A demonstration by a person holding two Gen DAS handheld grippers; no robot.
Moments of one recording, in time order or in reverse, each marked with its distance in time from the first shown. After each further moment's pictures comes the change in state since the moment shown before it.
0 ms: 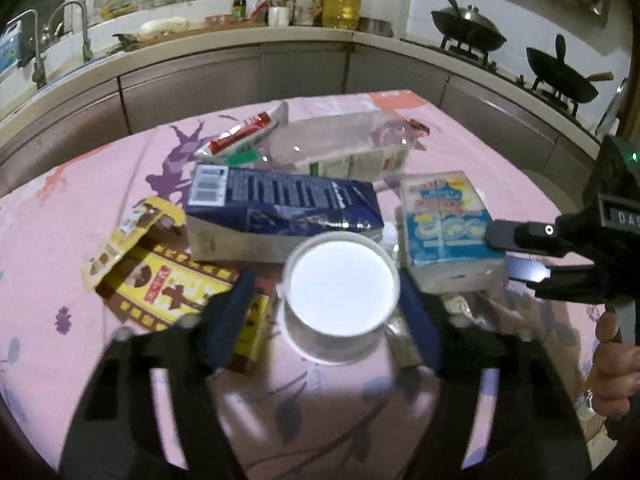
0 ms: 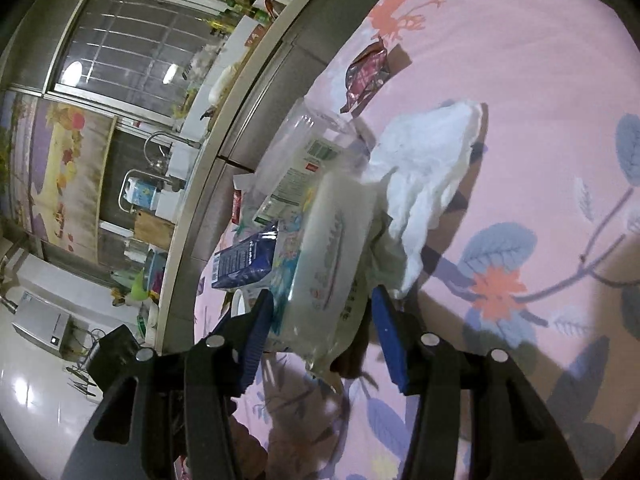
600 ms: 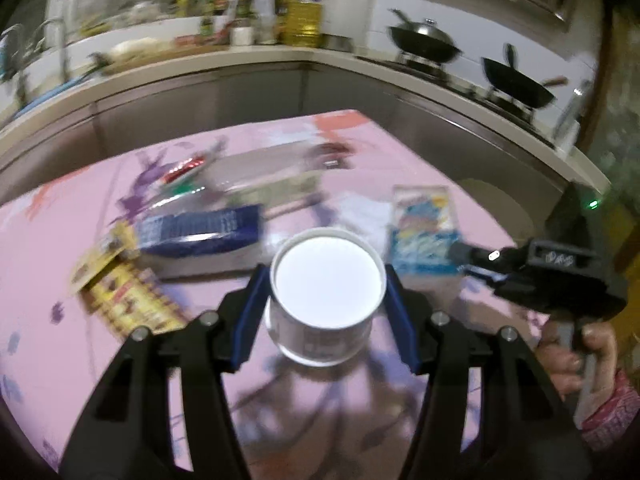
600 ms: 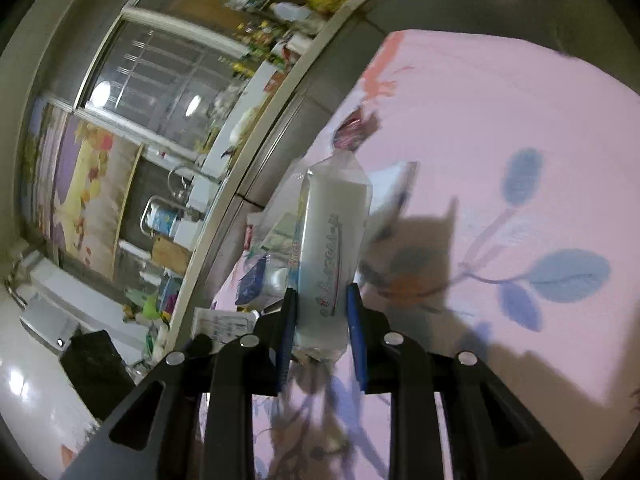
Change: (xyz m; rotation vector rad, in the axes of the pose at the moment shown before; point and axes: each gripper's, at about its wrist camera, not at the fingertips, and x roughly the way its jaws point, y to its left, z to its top) left arm -0.058 -0.069 0.010 0.047 -0.049 -0.118; right arm -0.081 -0.041 -0.020 -0.025 -0.177 0.065
